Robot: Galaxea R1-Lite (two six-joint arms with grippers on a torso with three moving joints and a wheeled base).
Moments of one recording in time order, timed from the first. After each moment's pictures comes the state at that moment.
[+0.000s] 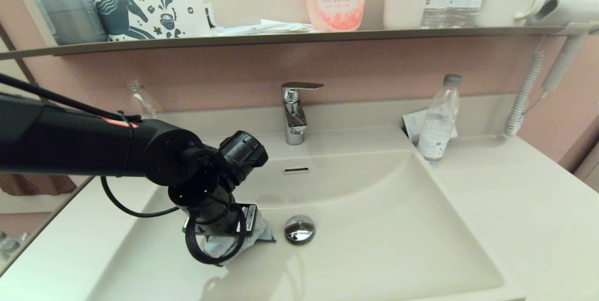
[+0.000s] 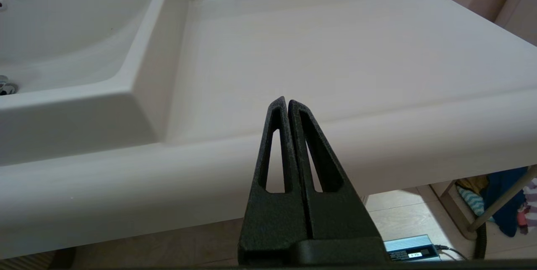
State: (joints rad) left arm -0.55 1.88 -1.26 0.64 0.29 -0.46; right arm 0.00 0.00 0.00 -0.01 -0.03 0.06
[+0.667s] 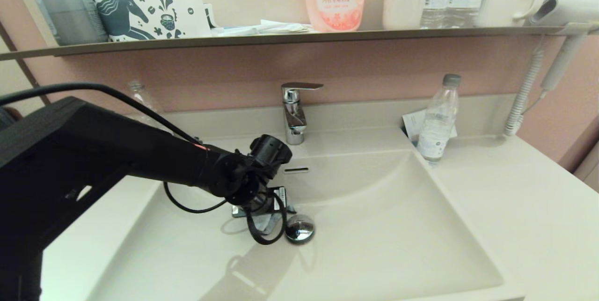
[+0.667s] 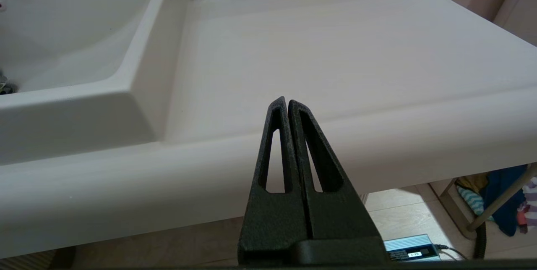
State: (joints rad) left arm -0.56 2.10 -1.32 0.24 0.32 -0.55; right arm 0.00 0.00 0.00 -0.01 -0.03 0.06
